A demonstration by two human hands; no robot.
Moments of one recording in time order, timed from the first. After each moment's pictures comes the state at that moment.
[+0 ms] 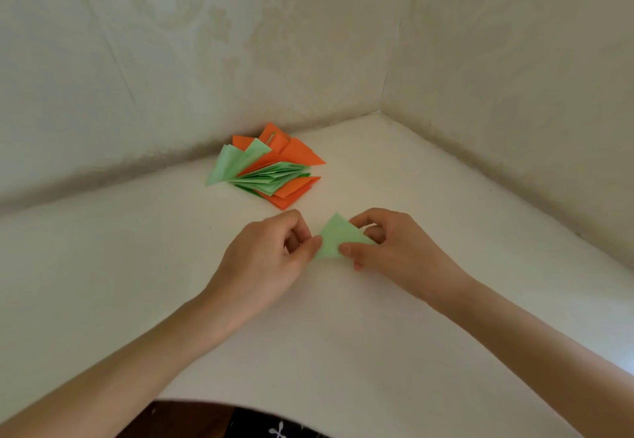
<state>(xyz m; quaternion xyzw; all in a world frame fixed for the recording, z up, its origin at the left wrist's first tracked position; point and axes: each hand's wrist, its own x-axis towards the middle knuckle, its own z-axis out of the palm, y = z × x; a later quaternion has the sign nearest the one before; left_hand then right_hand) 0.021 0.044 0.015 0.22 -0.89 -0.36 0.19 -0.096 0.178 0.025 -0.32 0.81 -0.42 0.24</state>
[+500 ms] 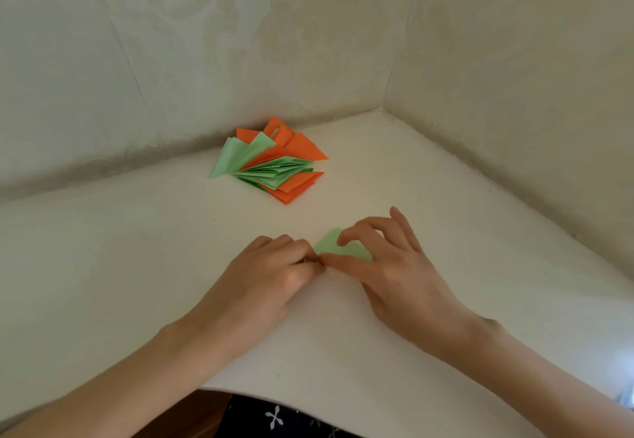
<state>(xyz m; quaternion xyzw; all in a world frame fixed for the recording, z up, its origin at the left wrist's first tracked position) 0.048 0.038 -0.008 -0.03 -0.98 -0.09 0.17 -0.086 0.198 -0.005 -0.62 0.75 -0.14 -0.20</state>
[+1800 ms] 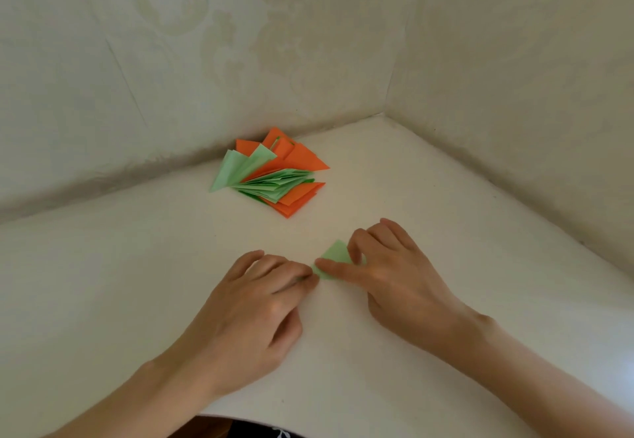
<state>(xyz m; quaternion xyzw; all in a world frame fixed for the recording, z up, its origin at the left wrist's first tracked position) 0.065 0.036 -0.006 0.01 -0.99 -0.09 0.13 -0.094 0.181 0.003 -0.60 0.78 -0.09 -0.17</state>
